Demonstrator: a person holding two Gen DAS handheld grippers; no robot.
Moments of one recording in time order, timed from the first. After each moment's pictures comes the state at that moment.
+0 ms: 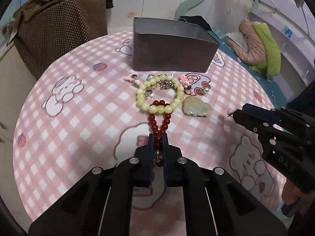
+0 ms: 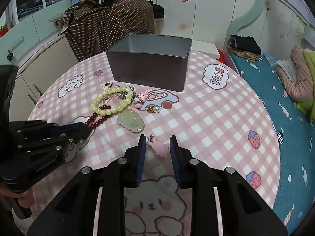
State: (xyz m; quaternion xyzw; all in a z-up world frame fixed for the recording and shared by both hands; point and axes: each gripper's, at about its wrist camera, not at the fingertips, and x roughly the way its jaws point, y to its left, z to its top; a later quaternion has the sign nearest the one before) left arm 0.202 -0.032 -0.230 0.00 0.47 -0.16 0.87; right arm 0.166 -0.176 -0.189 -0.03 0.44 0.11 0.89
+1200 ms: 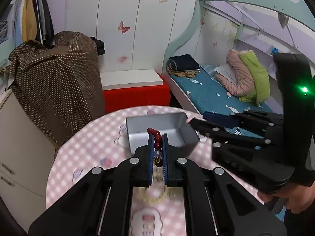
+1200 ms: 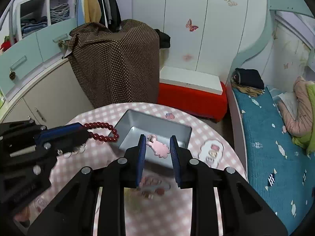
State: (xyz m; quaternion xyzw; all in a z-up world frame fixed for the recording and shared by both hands) left arm 0.273 -0.050 -0.095 0.01 0.35 -0.20 0.92; right arm 0.268 -0.158 -0.097 -0.05 0.38 0.13 0.92
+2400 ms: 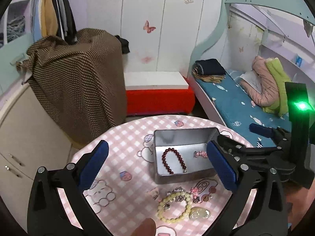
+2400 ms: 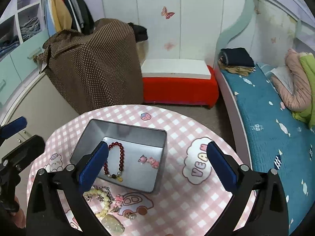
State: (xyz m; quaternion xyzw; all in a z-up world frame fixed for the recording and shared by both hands) left arm 0.300 -0.037 -0.099 0.01 0.34 -0.10 0.93; right arm 0.305 -0.198 -0.119 0.02 0.40 0.07 0.91
